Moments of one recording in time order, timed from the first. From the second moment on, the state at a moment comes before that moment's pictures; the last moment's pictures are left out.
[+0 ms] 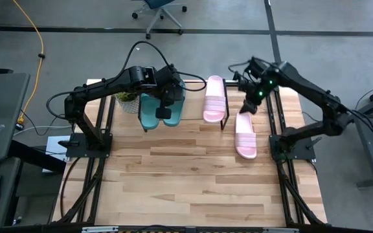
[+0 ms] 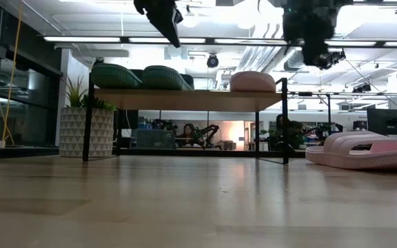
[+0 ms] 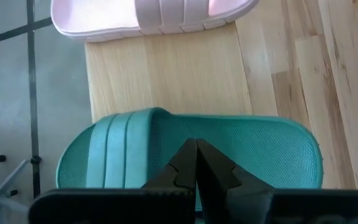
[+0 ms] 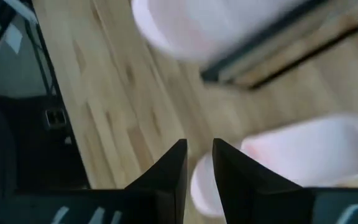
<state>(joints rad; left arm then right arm) 0.39 1.69 1.83 -1.18 -0.09 0.50 -0.72 1.32 1.31 -1.35 -0.60 -0.14</state>
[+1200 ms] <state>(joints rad) 0.39 1.69 1.83 -1.19 -0.10 0.40 -0.80 1.40 0.85 -1.23 -0.59 -0.36</state>
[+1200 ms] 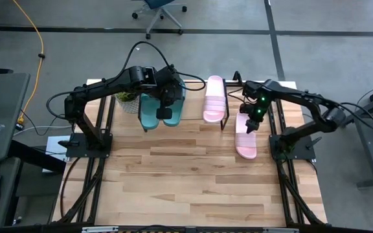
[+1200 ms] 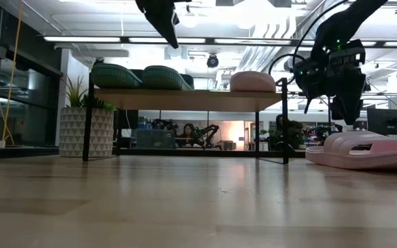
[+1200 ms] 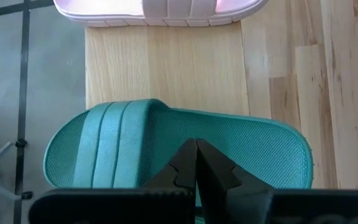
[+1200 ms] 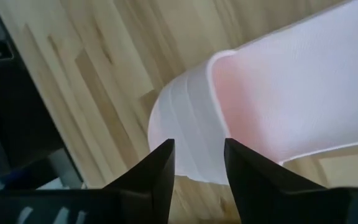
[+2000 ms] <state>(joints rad) 0.39 1.69 1.83 -1.19 -0.10 0.39 -0.80 1.44 0.81 -1.19 -0.55 -0.39</state>
